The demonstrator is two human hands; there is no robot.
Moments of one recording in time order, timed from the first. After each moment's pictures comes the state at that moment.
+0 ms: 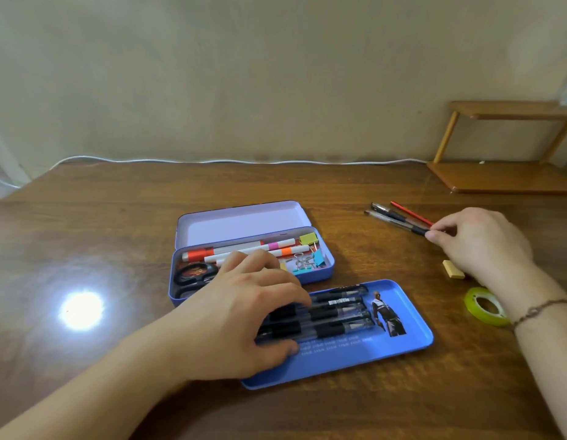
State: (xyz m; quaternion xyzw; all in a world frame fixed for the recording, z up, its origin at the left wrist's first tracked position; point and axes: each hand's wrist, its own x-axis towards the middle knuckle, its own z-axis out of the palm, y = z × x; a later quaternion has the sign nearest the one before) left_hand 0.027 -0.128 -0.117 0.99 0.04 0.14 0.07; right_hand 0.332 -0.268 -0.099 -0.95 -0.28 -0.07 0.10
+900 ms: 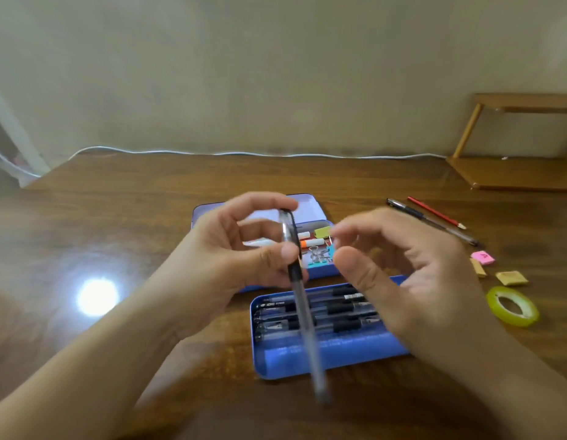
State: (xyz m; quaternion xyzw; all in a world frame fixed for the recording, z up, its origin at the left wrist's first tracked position) left_hand 0.023 -0.126 -0.079 0.62 0.12 0.26 0.73; right_hand 0.175 -0.274 -0.071 -0.60 -0.63 0.04 0.50
